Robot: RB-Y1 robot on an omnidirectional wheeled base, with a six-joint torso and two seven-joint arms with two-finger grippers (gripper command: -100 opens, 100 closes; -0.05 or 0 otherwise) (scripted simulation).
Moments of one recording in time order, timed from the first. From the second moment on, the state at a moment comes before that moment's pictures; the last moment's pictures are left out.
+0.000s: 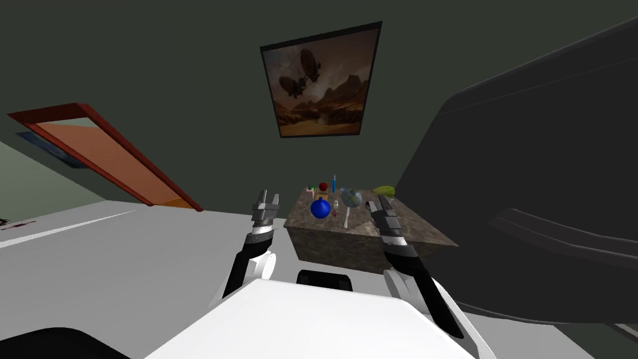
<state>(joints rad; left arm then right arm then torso) 0.51 0.03 -0.05 -2.26 0.10 -0.48 0.07 0.50 -0.18 0.05 -2.22 -0.04 -0.40 0.01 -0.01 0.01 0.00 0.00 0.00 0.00</state>
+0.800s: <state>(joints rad) 0.51 0.03 -0.05 -2.26 0.10 -0.48 0.07 0.49 -0.40 0.02 -2.12 0.07 -0.39 0.14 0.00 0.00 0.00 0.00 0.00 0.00</state>
